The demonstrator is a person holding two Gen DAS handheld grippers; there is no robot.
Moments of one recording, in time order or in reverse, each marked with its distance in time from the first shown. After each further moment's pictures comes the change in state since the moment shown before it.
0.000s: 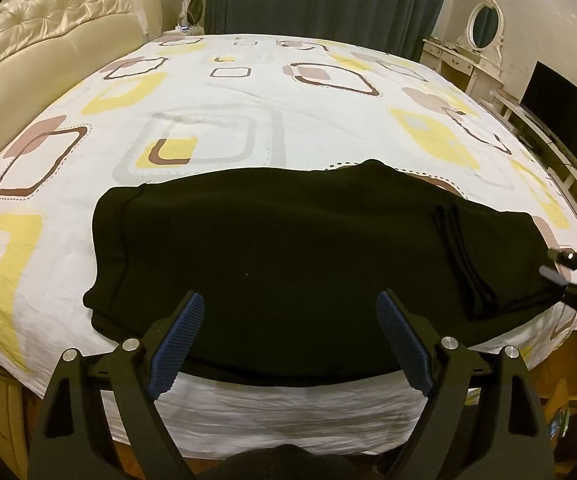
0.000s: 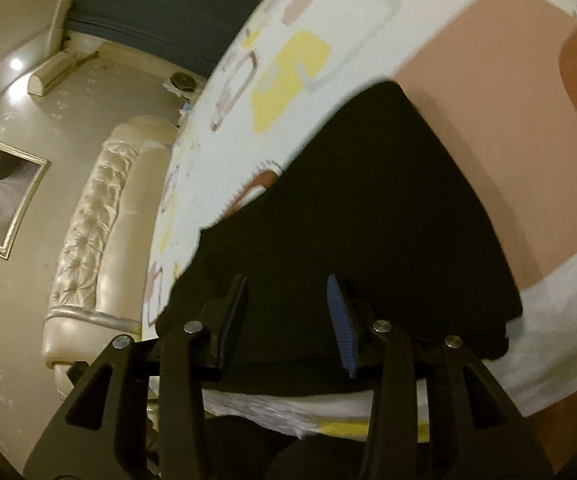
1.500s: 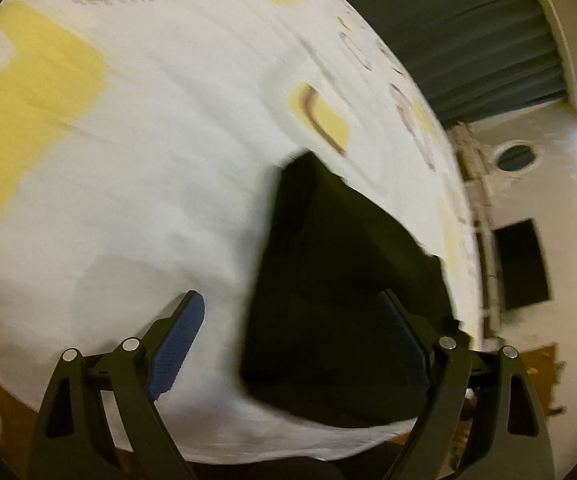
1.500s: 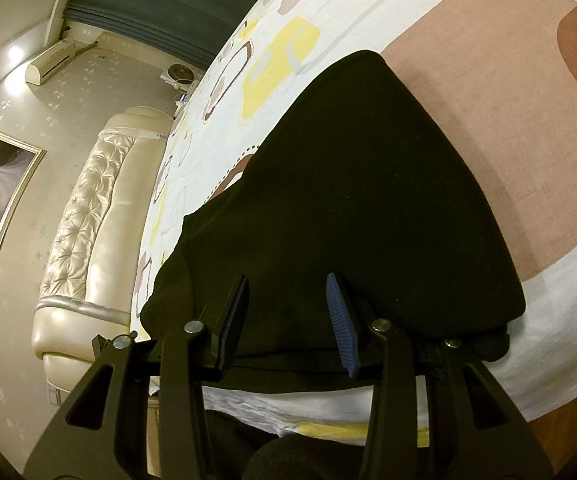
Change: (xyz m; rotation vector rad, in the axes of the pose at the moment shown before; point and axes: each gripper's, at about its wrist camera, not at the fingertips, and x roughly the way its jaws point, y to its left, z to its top) left arm 0.061 0.220 0.002 -0.610 0.169 -0.414; right arm 0.003 -0.004 -0.012 -0.038 -0.002 -0.015
